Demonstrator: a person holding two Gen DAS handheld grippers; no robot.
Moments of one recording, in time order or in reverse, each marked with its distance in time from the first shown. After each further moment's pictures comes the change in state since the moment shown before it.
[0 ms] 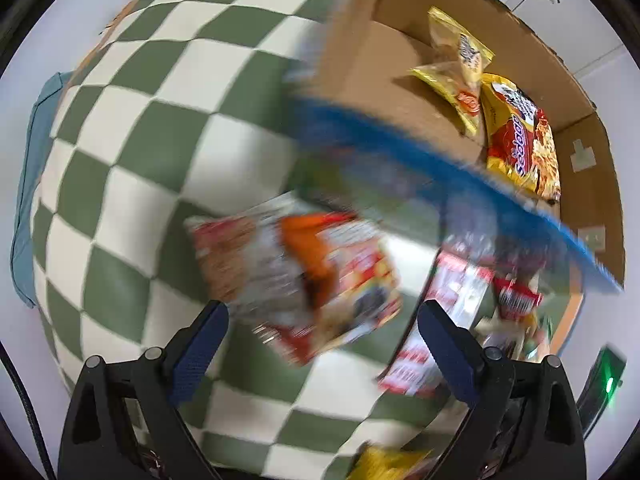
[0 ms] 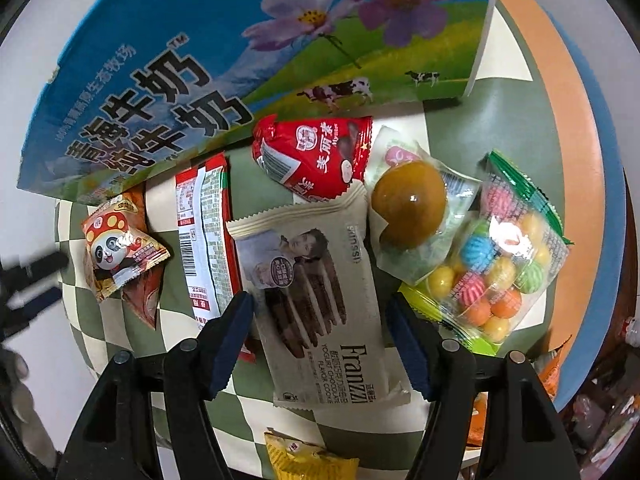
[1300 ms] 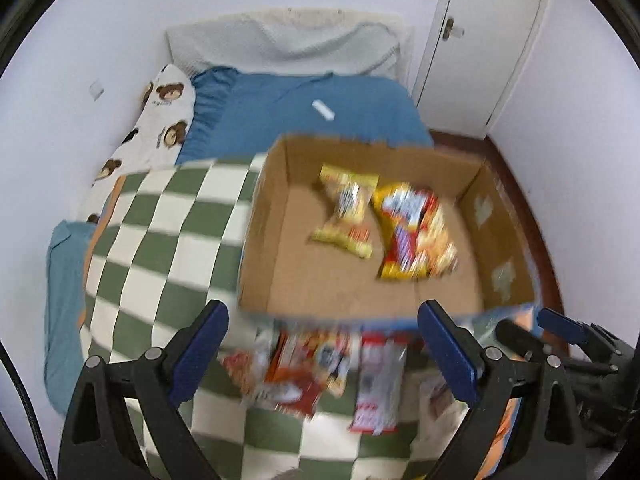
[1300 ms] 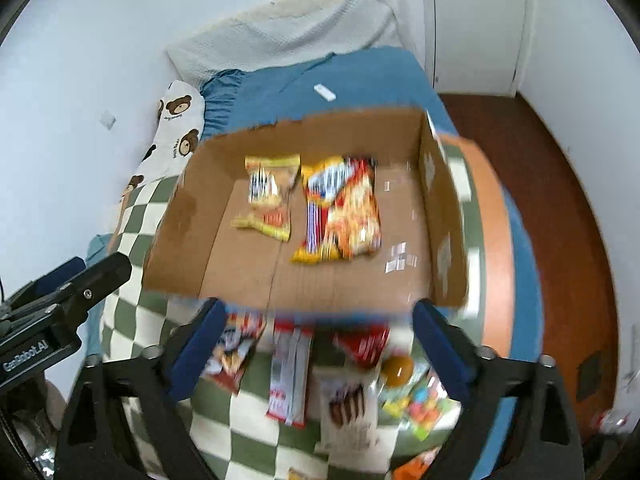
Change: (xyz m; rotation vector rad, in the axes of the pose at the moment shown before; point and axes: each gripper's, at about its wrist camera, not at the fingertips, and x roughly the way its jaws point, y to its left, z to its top) left arm -0.142 -0.060 -0.003 0.276 -0.396 0.007; right arm -0.169 0.055 0.044 -0.186 -0.325 0.028
